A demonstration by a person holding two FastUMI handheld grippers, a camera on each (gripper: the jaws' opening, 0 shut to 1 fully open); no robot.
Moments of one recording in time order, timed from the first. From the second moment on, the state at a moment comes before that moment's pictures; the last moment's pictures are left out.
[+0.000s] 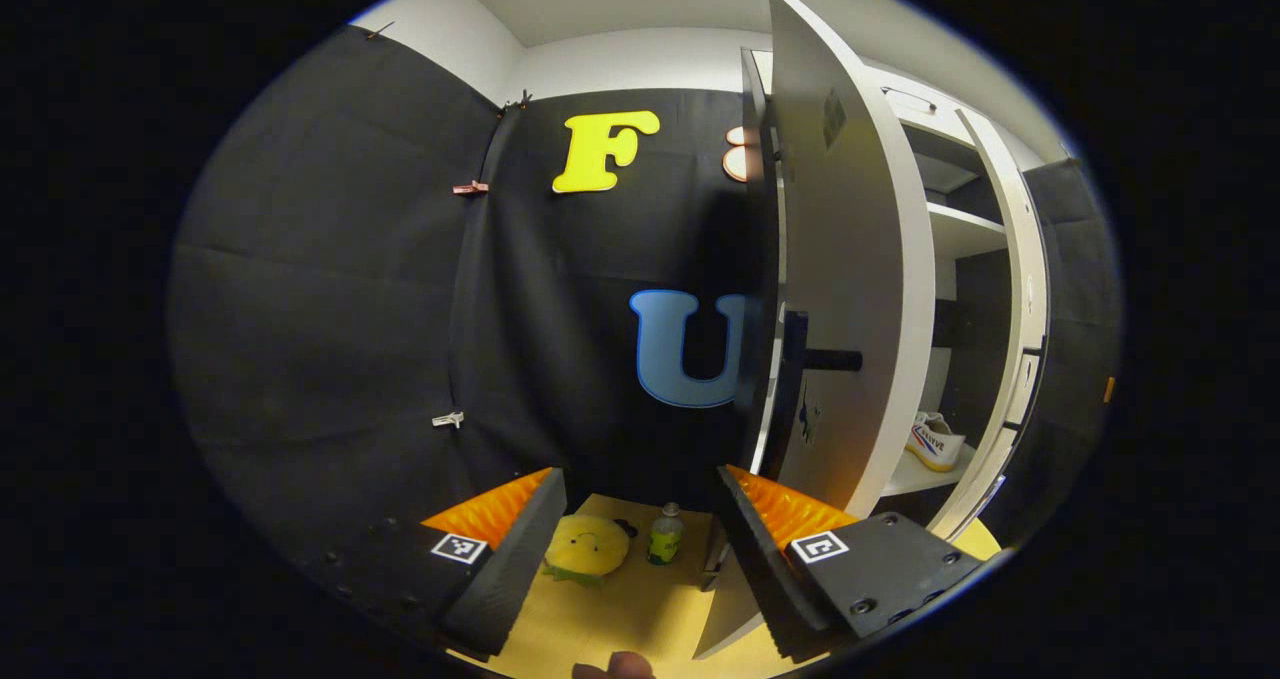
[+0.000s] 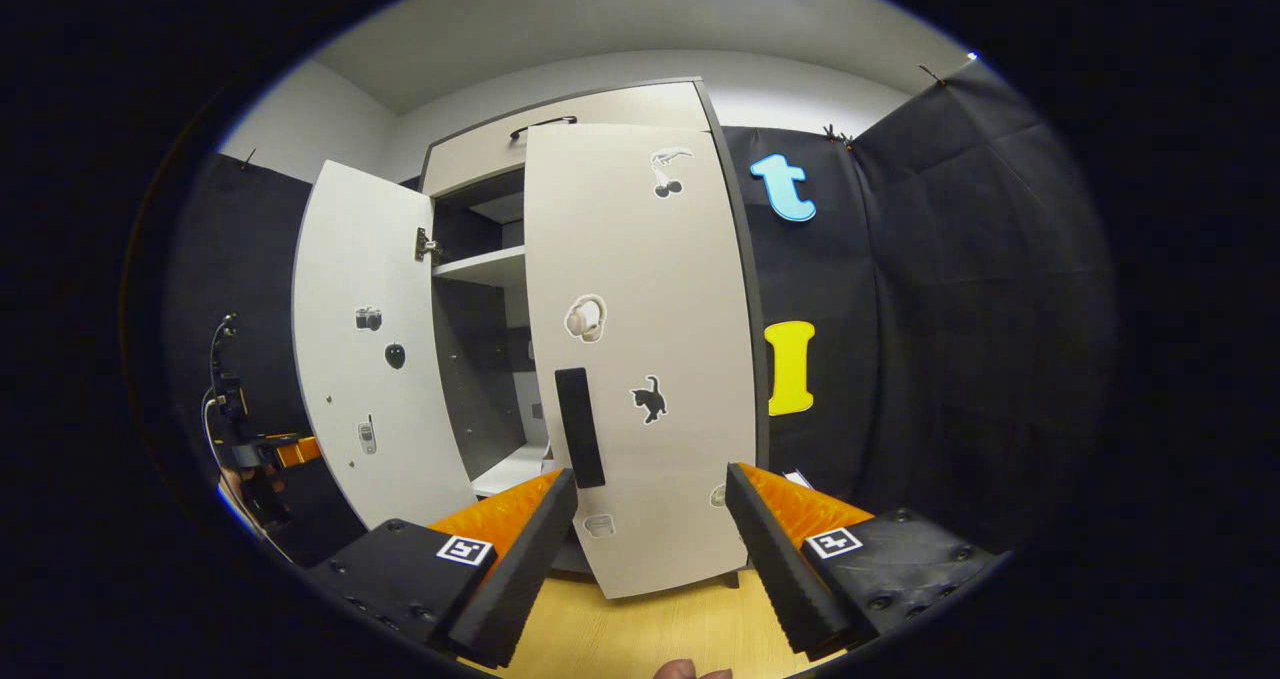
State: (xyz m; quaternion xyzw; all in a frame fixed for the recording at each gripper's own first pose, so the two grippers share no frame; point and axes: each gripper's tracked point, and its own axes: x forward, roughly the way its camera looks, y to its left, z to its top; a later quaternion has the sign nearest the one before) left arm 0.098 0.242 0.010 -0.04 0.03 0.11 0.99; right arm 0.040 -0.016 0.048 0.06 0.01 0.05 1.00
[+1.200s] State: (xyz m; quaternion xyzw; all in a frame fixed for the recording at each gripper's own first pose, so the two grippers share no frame) left arm 0.082 0.009 0.007 -0.02 0.03 -0.04 1.00; right arm 0.033 -0.052 0.036 0.09 0.03 0.06 0.99
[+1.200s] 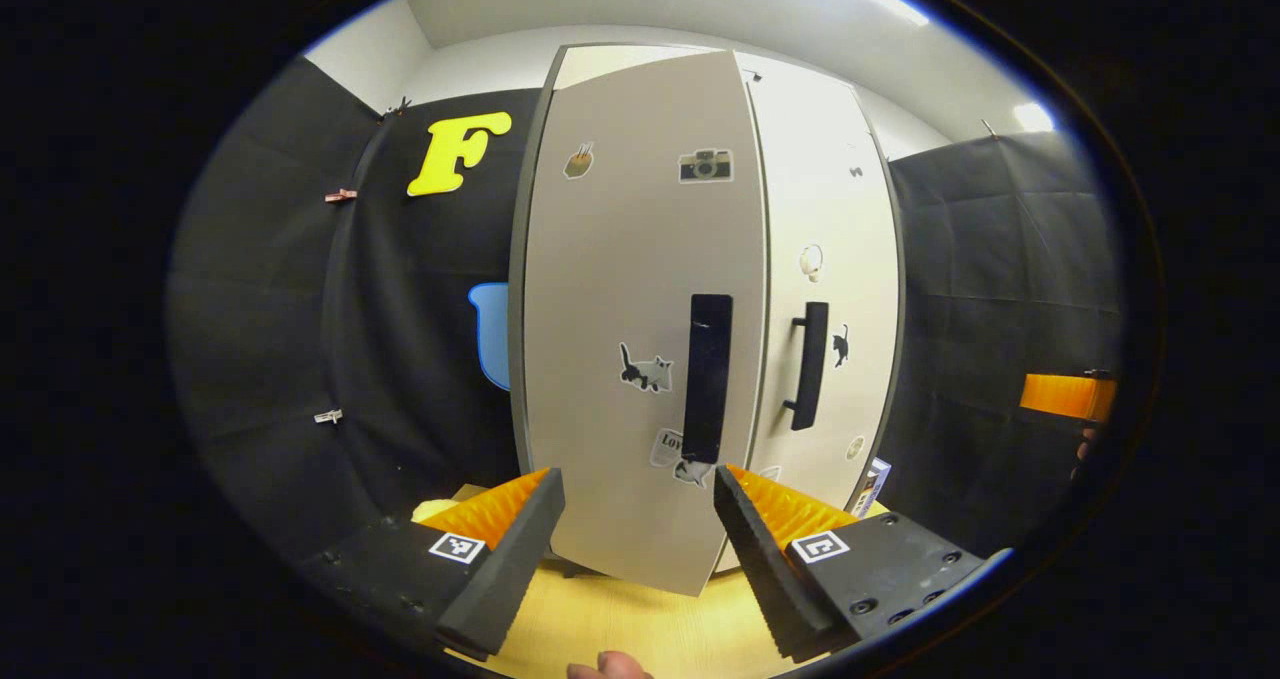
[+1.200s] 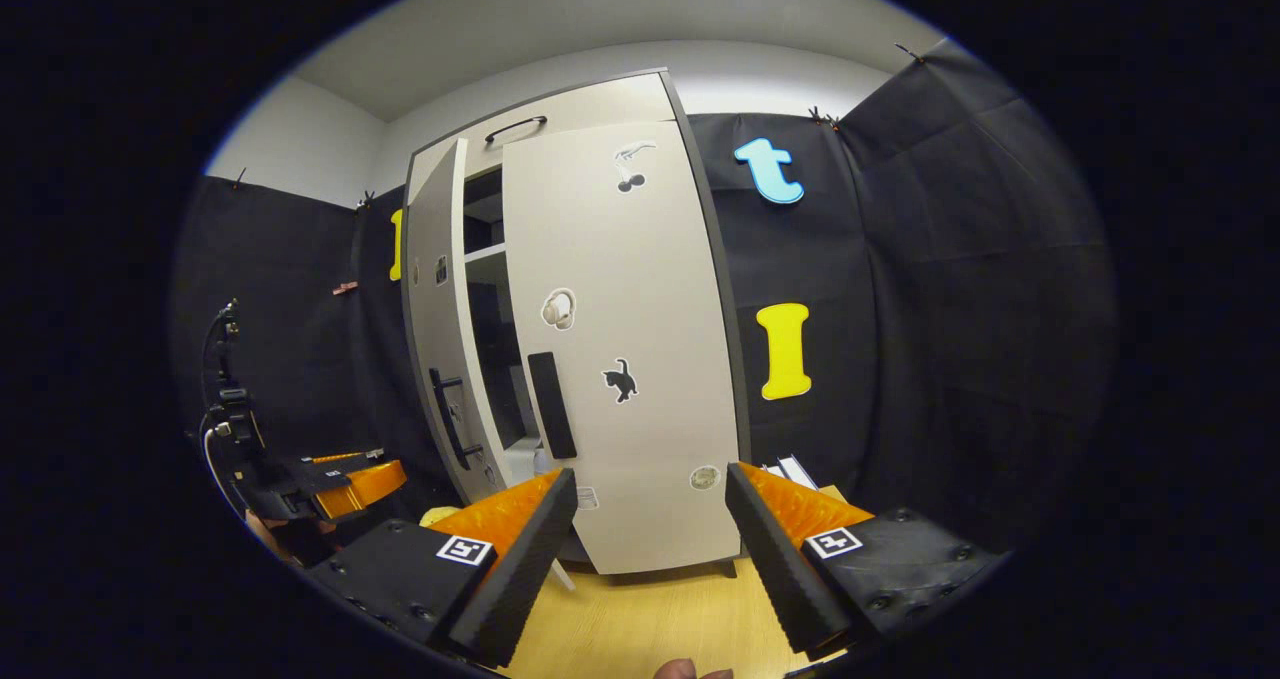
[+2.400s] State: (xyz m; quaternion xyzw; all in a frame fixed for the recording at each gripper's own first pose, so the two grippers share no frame) left arm 0.020 0.003 0.028 -0.04 0.02 -0.04 1.00; right arm 0.015 -0.013 0.040 0.09 0.02 0.08 0.99
